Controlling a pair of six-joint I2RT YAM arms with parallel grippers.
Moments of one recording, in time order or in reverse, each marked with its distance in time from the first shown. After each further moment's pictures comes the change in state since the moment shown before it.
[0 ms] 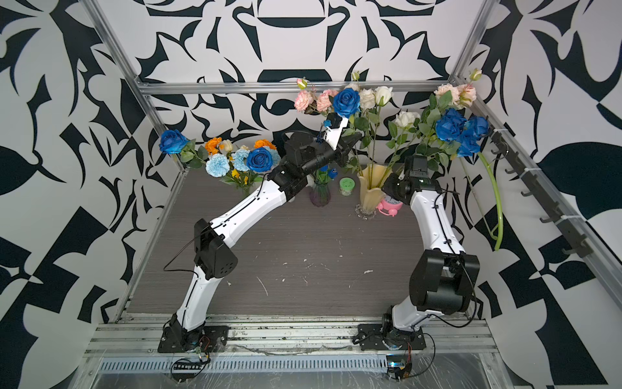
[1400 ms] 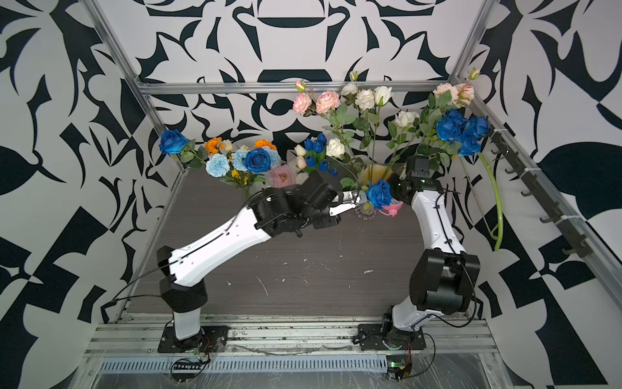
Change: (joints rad) left arm -0.324 -0.235 -0.072 -1.160 -0.656 0.554; right arm -0.022 0.002 0.000 0.000 -0.026 -0.039
